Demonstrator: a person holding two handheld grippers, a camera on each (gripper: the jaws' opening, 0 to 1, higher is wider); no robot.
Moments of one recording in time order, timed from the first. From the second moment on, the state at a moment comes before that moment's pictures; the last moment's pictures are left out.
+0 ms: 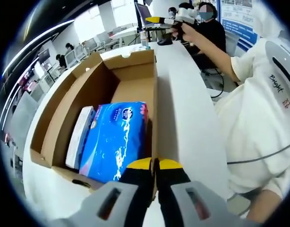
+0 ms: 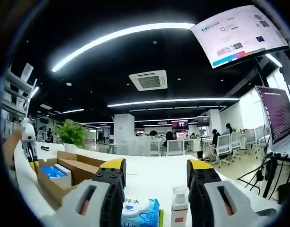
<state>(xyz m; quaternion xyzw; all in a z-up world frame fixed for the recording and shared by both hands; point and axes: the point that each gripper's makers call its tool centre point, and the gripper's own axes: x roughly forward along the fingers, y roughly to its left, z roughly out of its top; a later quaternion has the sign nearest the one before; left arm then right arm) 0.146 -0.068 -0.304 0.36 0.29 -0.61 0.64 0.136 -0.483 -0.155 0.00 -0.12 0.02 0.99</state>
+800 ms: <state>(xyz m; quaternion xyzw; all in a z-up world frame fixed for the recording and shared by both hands) 0.147 -0.069 -0.308 0.37 0.29 -0.61 0.64 0.142 -0.439 -0.145 -0.05 -0.09 0.08 0.99</state>
